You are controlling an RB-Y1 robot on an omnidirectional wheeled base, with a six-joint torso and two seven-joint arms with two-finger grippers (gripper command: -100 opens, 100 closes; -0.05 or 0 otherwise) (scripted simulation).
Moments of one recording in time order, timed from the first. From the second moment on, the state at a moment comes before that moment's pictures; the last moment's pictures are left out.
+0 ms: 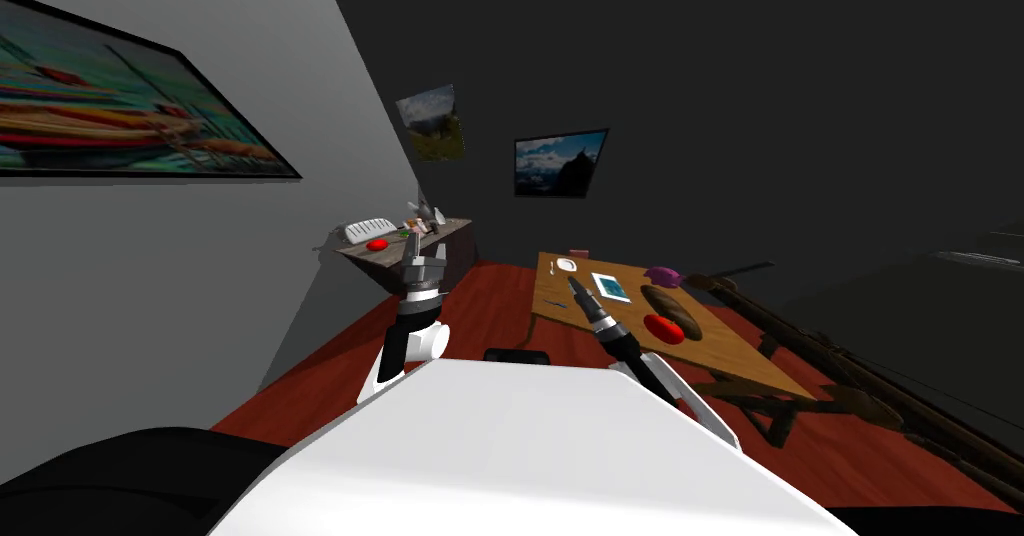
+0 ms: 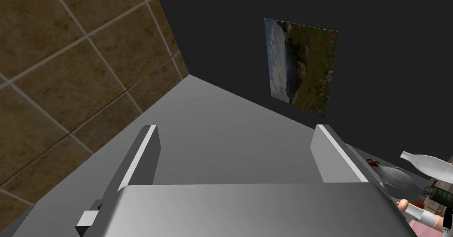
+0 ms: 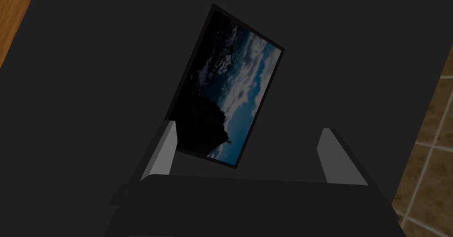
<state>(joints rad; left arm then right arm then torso) 0.46 0.05 -0.02 -2.38 0.08 -0.39 -0.01 0.55 -0.49 0.11 -2.08 0.24 -0.35 -0.12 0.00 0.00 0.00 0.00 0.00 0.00</state>
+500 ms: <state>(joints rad) 0.46 0.05 -0.02 -2.38 0.08 -0.39 -0.01 0.55 -0.62 0.13 -1.99 0.28 -0.32 -0.11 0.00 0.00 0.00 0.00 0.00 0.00</state>
